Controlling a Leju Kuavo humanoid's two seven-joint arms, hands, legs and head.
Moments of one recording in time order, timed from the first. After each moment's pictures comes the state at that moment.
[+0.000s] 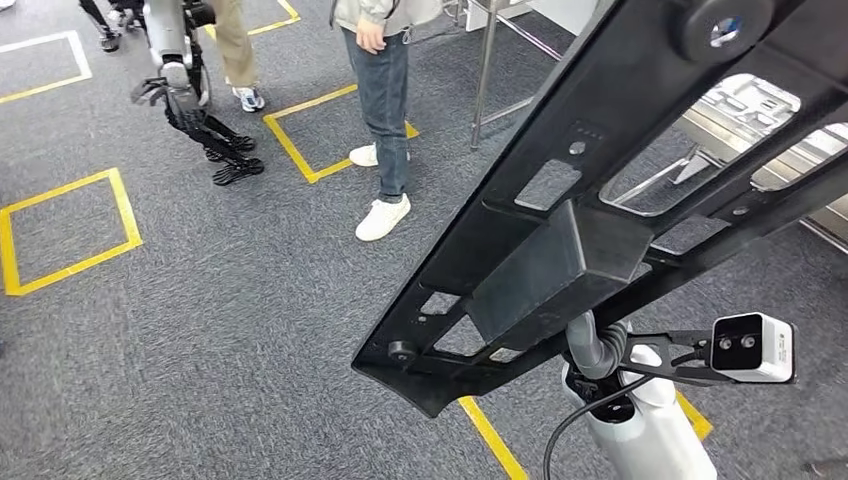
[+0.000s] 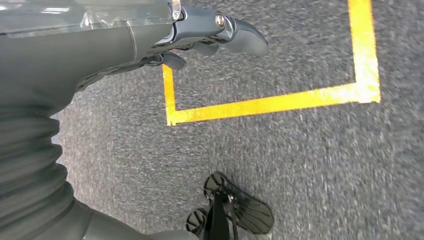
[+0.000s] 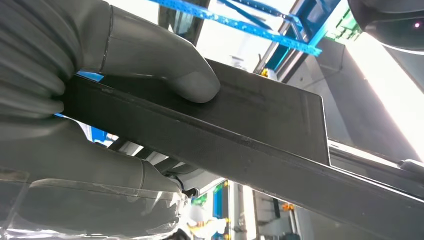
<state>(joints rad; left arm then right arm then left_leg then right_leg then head) -0.01 0.06 0.07 -0.18 0.43 0.32 -0.27 -0.32 -0.10 0.38 -1.77 -0.38 0.51 -0.61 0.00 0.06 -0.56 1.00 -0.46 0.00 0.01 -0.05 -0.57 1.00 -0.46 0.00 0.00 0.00</state>
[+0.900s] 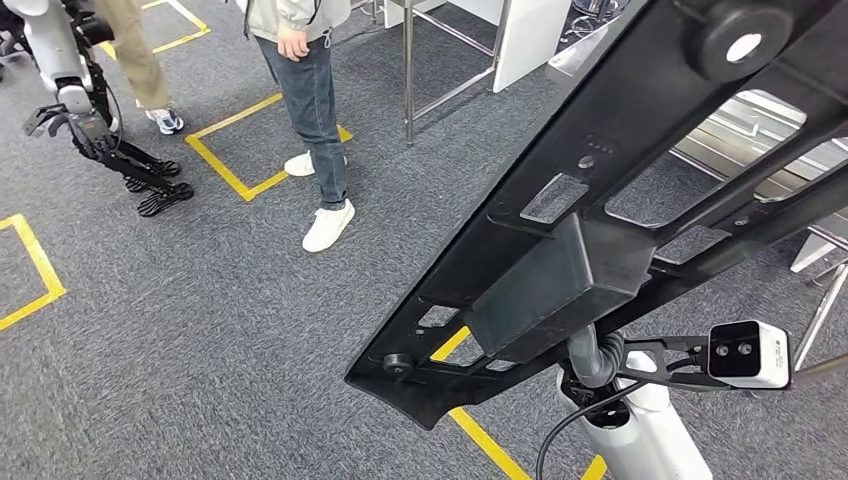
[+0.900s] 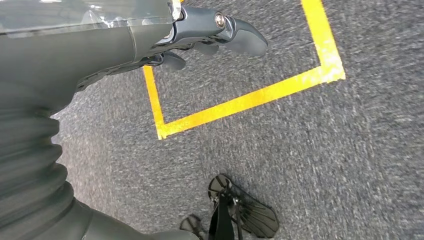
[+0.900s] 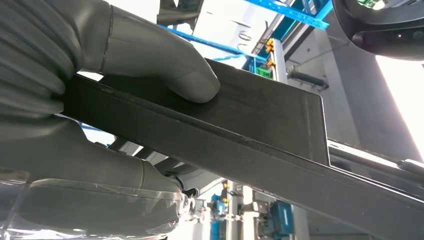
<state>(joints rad) 0.00 0.06 0.08 -0.18 0.43 0.33 -0.28 -0.32 -0.10 0.40 -1.77 -0.40 0.53 -0.64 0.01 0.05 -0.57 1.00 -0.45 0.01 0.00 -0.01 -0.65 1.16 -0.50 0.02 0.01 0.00</state>
